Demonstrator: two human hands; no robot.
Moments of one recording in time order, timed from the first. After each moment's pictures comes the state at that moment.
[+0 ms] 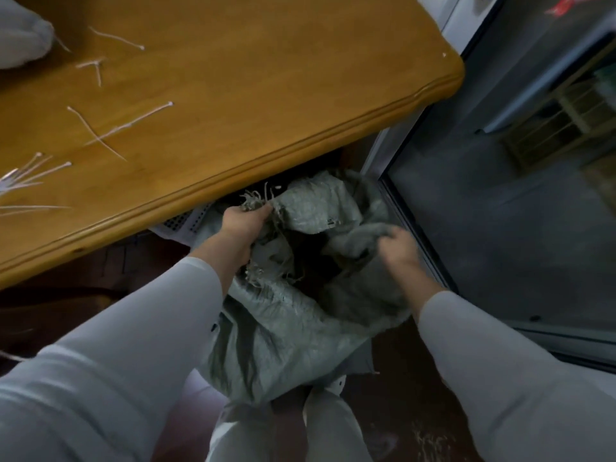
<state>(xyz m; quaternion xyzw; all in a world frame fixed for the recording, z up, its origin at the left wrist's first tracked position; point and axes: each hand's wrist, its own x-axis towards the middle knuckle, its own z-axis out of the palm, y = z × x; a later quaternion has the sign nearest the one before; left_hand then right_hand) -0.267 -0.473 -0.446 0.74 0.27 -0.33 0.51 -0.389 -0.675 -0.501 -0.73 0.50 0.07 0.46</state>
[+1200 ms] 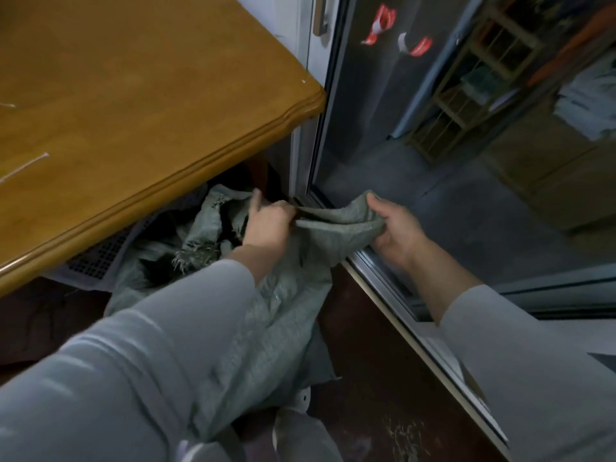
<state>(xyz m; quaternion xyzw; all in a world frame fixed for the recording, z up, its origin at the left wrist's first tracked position) -0.355 -0.635 -0.422 0.90 -0.39 -0.15 0.14 -0.470 -0.791 -0.394 -0.44 0.43 -0.06 0.79</state>
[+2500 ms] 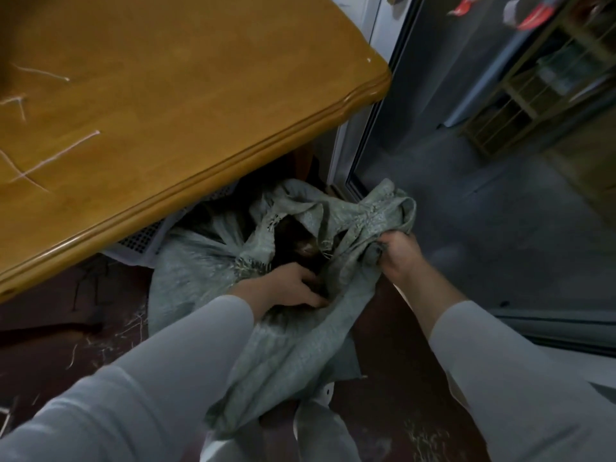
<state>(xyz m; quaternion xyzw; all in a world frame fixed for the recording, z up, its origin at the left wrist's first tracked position) -0.350 -0.565 -0.493 0.78 -0.25 -0.55 0.16 -0.423 -0.738 -0.467 -0.38 0.52 -0.08 0.76</state>
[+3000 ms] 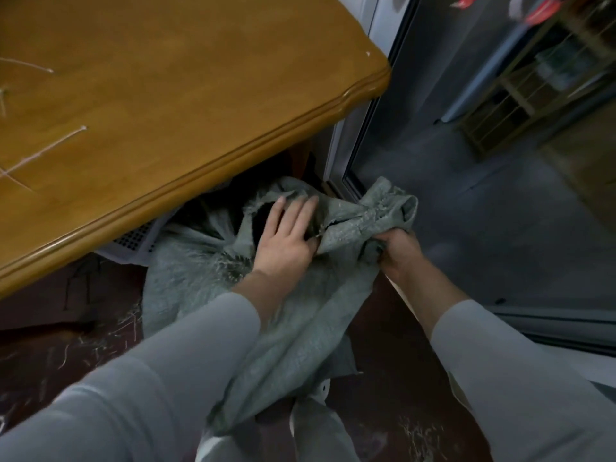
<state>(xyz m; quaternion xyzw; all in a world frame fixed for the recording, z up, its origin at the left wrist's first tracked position) -0.342 -0.578 -0.477 0.87 -0.49 0.08 0.02 -0.421 -0.739 -0.458 -0.39 0.51 -0.06 0.77</state>
